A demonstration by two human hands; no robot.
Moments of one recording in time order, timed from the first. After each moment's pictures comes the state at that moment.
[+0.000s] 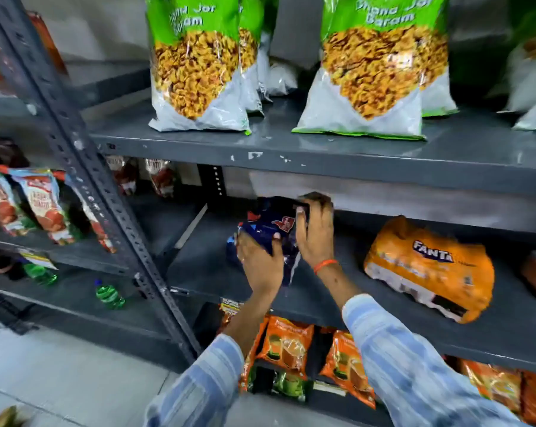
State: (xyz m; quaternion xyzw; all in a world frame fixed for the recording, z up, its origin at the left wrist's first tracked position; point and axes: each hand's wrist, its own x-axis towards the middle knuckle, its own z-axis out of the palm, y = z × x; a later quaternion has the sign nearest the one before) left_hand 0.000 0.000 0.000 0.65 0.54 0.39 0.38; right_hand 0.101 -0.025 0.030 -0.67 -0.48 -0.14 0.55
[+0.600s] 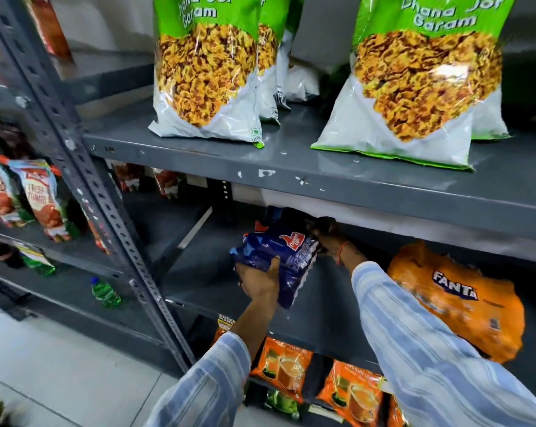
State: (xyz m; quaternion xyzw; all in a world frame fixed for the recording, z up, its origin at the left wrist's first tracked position) left_hand 0.018 0.046 -0.041 0.41 0.61 0.41 0.54; right_hand 0.189 0.043 -0.006 -0.72 -0.28 0.38 0.50
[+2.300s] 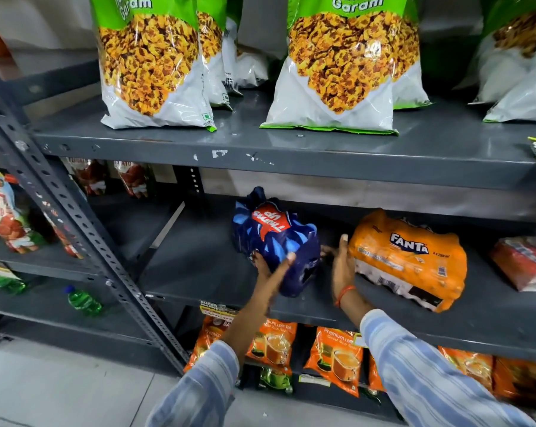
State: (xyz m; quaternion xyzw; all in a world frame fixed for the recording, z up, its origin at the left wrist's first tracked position) left_hand 0.023 -0.019 -0.049 0.55 0.37 0.22 0.72; right_hand 0.157 -0.094 -0.039 -0.70 -0.08 0.30 0.65
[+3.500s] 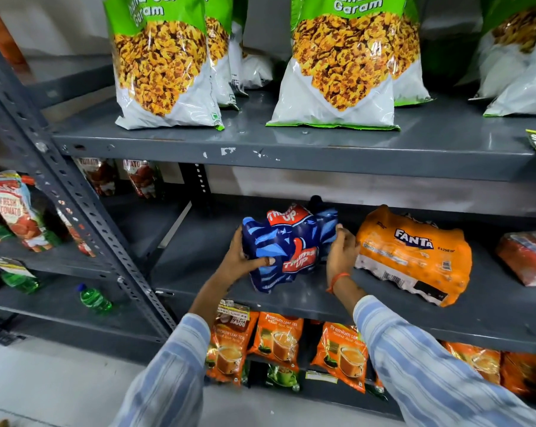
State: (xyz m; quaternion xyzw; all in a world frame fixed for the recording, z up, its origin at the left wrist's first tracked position) left_hand -0.028 0.038 -0.014 0.70 0.34 0.22 0.59; right_hand 0.143 -0.067 -0.025 -0.68 -0.06 0.16 0.71
